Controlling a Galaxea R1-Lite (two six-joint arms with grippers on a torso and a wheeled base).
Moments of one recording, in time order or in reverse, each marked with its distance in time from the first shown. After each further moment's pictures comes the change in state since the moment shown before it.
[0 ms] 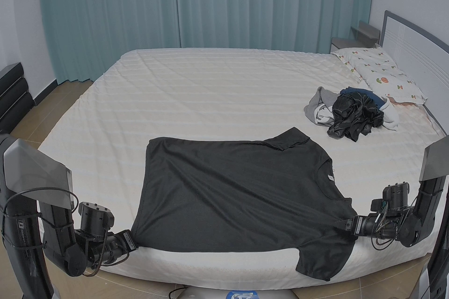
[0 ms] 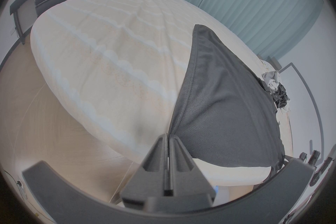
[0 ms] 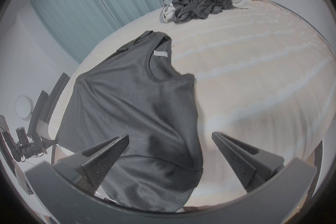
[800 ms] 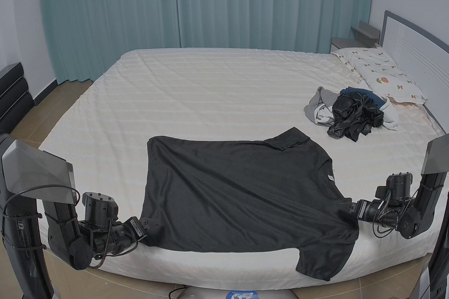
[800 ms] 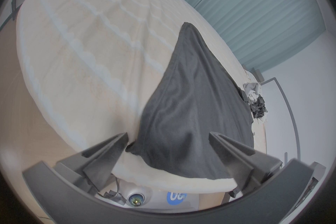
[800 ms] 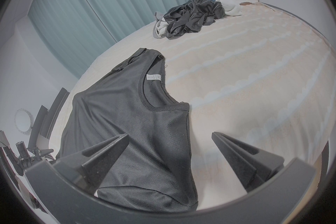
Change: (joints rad) left arm -0.022 0.000 -0.105 -0.004 -0.143 -0.154; right arm -0.049 -0.010 -0.087 -0.026 -0.021 0.063
